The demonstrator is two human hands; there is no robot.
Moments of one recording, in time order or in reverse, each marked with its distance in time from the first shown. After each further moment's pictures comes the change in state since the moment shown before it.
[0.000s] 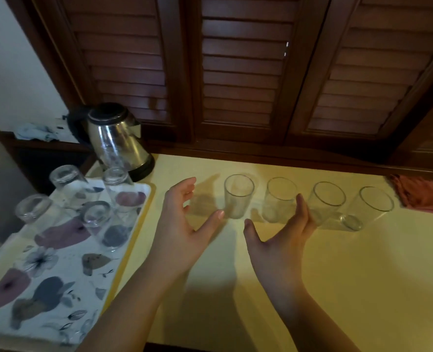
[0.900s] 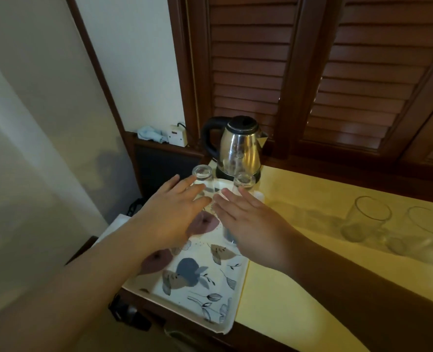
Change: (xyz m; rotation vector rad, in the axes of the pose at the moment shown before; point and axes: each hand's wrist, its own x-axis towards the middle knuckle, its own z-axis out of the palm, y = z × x) left_hand 0.023 -0.088 -0.270 1.306 -0.514 0.264; right_hand -0.061 -0.160 0.176 -0.826 -0.691 -1.430
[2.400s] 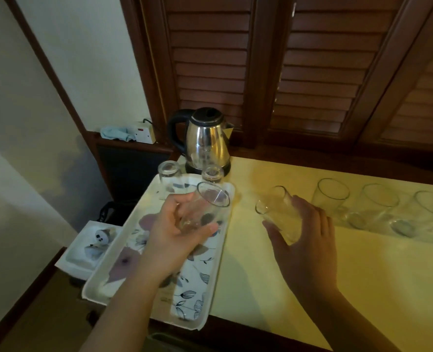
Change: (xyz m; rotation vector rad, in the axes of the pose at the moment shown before) left_hand -0.005 0.095 0.013 -1.688 0.332 -0.384; right_hand -0.122 -0.011 0.016 0.421 0.567 1.094
